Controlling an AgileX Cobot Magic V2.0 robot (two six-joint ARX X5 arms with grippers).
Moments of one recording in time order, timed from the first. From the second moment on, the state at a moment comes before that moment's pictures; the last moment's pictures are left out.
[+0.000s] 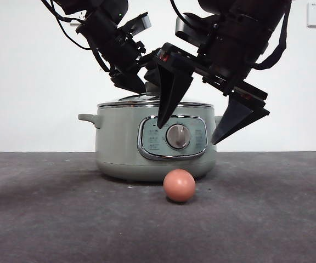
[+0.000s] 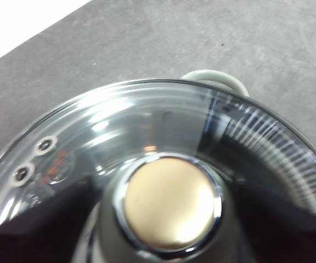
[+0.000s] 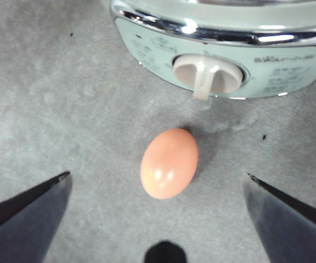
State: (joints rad) left arm -0.43 2.04 1.82 -0.41 0.34 0.27; right arm 0.63 1.58 1.13 -0.55 -0.17 0.13
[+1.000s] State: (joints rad) left arm -0.40 1.90 1.80 -0.48 0.34 0.27; right arm 0.63 1.58 1.13 -0.55 -0.17 0.13
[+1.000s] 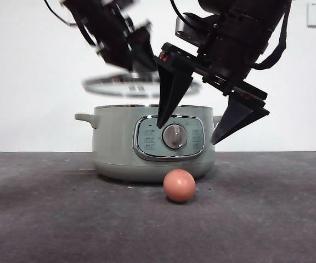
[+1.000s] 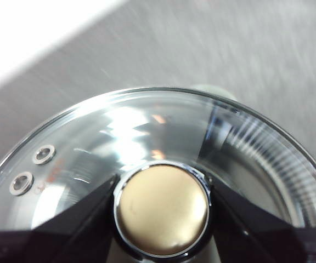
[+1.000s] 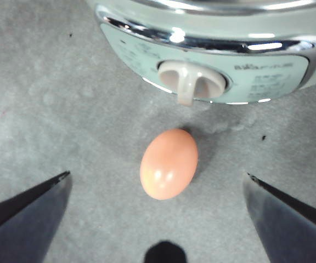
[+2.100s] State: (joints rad) left arm -0.19 1.20 1.80 -0.81 0.28 0.22; right arm 0.64 1.76 1.13 -0.48 -0.13 0.17
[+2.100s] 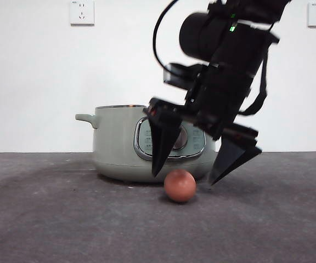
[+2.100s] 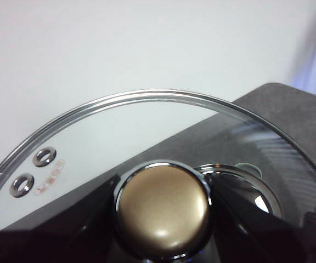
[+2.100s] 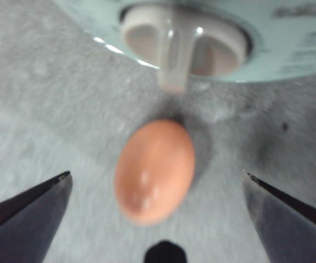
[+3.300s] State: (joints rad) left arm -0.19 1.19 1.80 -0.88 0.28 0.22; right arm 0.67 1.57 1.13 -0.60 -0.18 0.20
